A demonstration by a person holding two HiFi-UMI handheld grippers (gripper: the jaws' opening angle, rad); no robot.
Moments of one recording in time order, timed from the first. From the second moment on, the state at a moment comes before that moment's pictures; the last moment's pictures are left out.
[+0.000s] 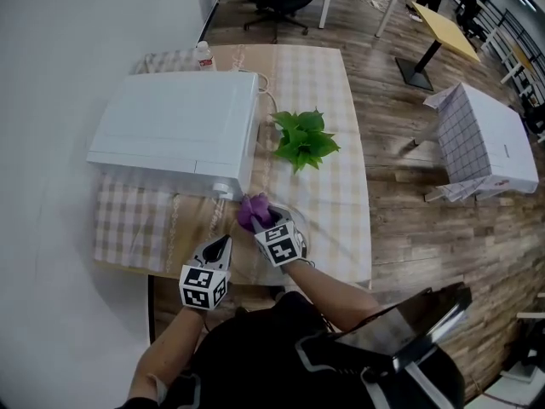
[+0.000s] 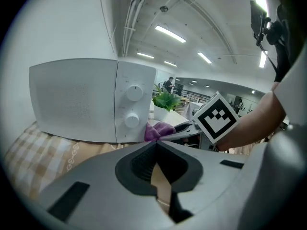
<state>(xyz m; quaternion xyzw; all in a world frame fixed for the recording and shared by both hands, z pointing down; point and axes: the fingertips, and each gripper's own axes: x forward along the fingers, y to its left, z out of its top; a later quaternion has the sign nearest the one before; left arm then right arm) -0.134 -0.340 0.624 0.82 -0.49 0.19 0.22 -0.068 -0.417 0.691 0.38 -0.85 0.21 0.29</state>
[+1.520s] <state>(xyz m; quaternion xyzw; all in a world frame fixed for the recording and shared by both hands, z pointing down) -0.113 -0.326 0.614 0.83 -0.47 0.16 0.25 0.034 -0.394 0.711 0.45 -0.81 0.22 0.32</state>
